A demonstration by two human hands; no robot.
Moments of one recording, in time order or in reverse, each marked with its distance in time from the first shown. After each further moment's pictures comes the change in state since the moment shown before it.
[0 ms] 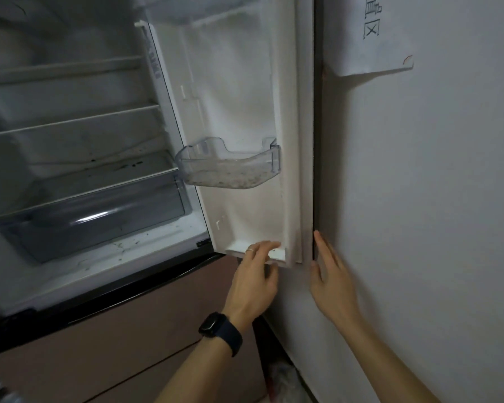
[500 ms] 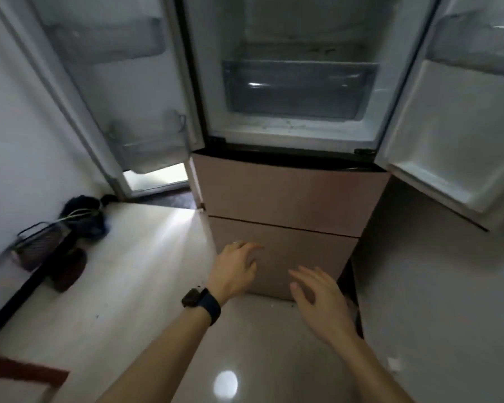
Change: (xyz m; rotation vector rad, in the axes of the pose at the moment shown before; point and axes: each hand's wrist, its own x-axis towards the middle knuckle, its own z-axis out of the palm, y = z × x) left_hand -0.325 -0.101 -0.096 0.355 0.105 -0.739; right_hand -0.246 -0.094 0.100 0.000 -0.876 -0.279
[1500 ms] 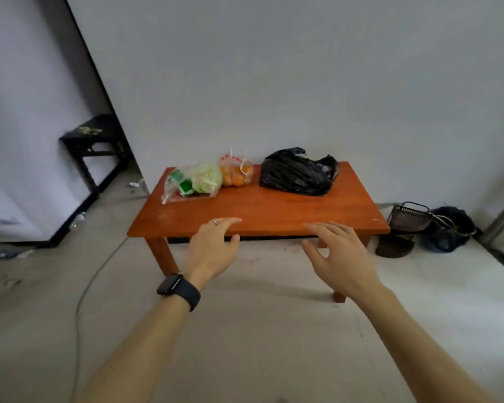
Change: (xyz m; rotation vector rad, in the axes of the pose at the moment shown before) left_hand -0.821 -0.291 -0.235 0.109 0.972 -1.226; right_hand -0.377 -0.609 0.327 0.055 -0.631 -1.282
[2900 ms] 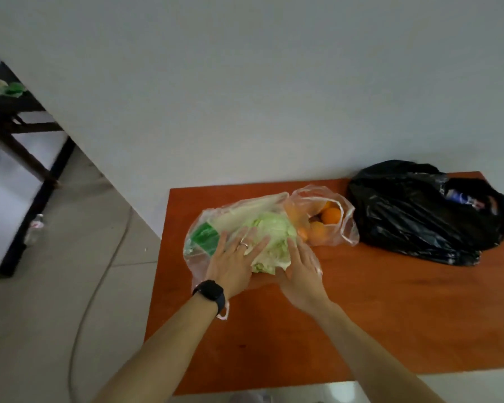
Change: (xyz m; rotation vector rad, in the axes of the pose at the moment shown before) left_hand 0.582 -0.460 0.088 0.582 -0.414 0.356; right_hand 0.594 -0.131 0.482 0.215 -0.456 0.383
